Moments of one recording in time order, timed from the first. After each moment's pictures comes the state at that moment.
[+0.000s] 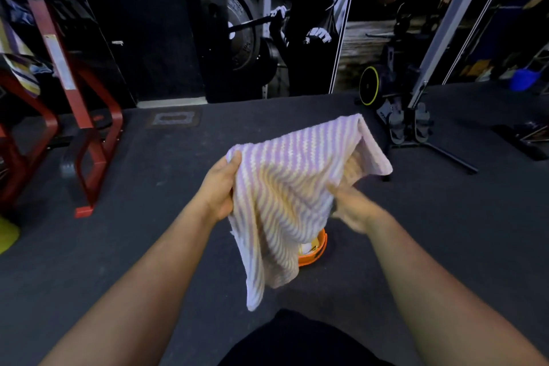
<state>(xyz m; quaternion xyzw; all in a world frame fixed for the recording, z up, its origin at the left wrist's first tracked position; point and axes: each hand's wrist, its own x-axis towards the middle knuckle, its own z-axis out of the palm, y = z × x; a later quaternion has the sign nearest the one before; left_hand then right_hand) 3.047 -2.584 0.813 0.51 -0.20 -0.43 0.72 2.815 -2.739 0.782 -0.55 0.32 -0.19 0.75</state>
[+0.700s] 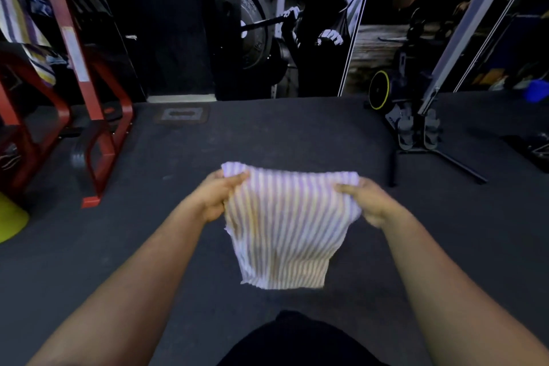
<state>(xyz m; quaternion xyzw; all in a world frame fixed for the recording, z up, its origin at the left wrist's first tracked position) 3.087 -2.565 0.774 0.60 -0.20 -0.45 0.62 2.814 -2.756 0.795 -0.61 0.39 -0.19 0.67</state>
